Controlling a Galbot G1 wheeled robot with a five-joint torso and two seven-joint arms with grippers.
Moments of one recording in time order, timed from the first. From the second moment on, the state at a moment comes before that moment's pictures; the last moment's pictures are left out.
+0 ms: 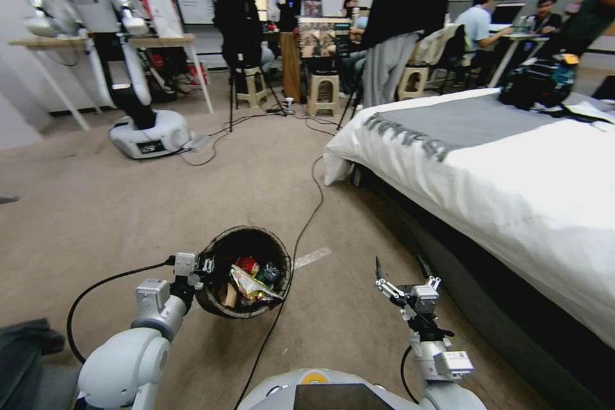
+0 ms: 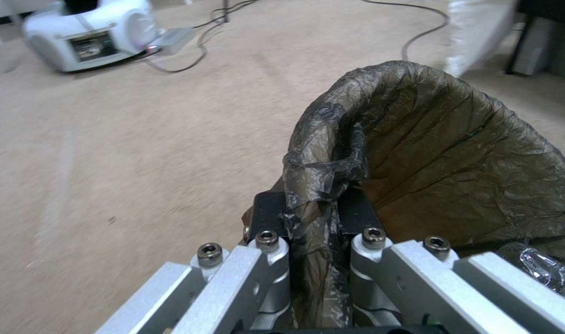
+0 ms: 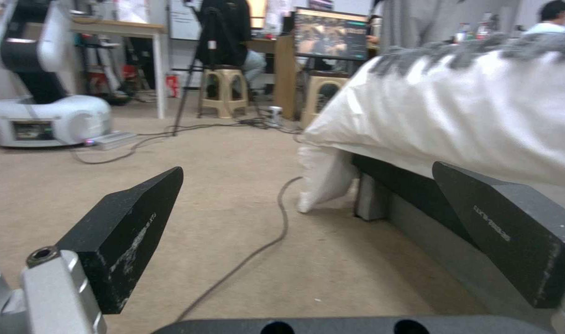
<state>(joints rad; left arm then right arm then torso) 1.65 -1.36 -0.82 -2.39 -0.20 0.60 0.17 -1.92 1.35 0.47 2.28 0.02 0.26 0.19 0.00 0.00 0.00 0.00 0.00</state>
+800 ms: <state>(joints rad) 1.64 -1.36 -0.81 -2.39 -0.21 0.60 0.15 -1.91 1.35 0.45 2.27 0.02 0.26 0.19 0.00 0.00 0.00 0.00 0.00</state>
